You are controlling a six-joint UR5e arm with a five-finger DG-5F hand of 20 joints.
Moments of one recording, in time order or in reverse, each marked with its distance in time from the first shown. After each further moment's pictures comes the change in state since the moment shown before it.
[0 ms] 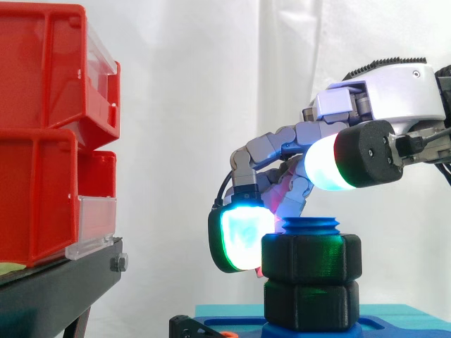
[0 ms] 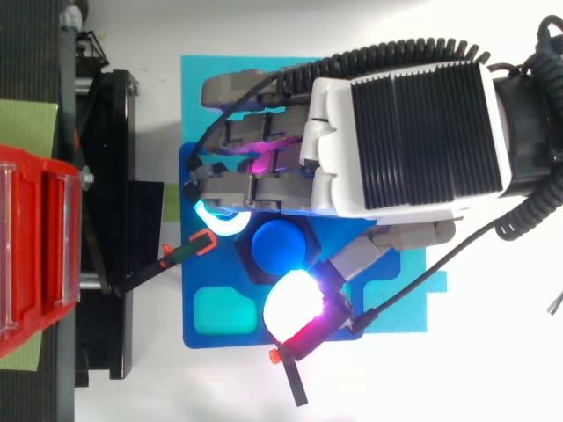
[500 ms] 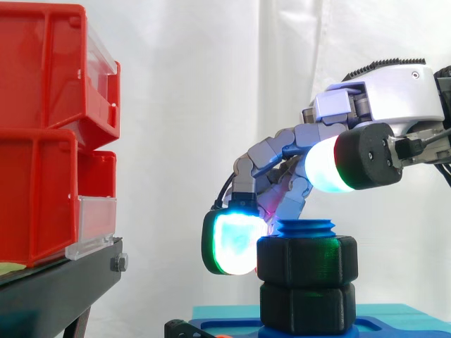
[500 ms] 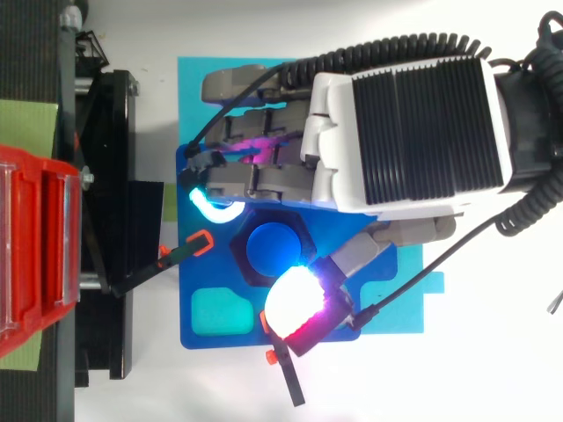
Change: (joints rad) arm -0.003 0.000 -0.003 0.003 -0.001 -0.001
